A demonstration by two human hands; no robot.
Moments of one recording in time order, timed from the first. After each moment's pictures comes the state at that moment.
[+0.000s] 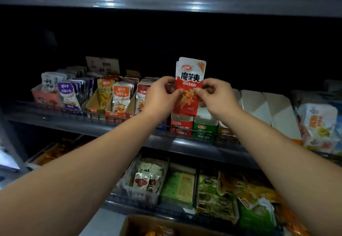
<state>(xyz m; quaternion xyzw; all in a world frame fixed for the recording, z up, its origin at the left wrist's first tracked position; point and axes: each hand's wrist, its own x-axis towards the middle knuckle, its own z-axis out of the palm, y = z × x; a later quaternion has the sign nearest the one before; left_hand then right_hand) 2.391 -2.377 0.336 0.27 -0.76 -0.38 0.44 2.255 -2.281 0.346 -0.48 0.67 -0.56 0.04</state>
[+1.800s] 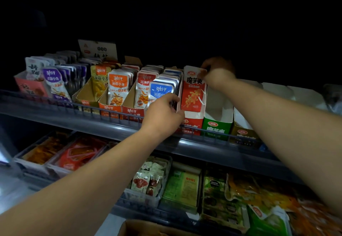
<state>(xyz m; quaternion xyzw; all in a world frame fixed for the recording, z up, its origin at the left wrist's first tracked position) 2.388 -2.401 0.273 0.34 -0.80 -0.35 0.35 2.172 -2.401 0.342 -0.47 0.82 -0.27 -0.15</state>
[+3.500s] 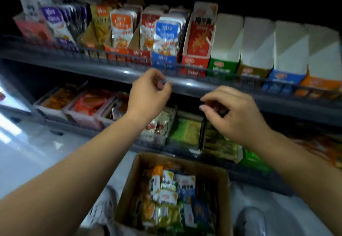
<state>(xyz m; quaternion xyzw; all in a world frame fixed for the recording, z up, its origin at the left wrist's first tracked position) 2.463 -2.353 0.208 0.38 -0.76 -0.32 0.41 2.301 -2.188 0.223 -0.68 0.65 -0.34 -0.10</state>
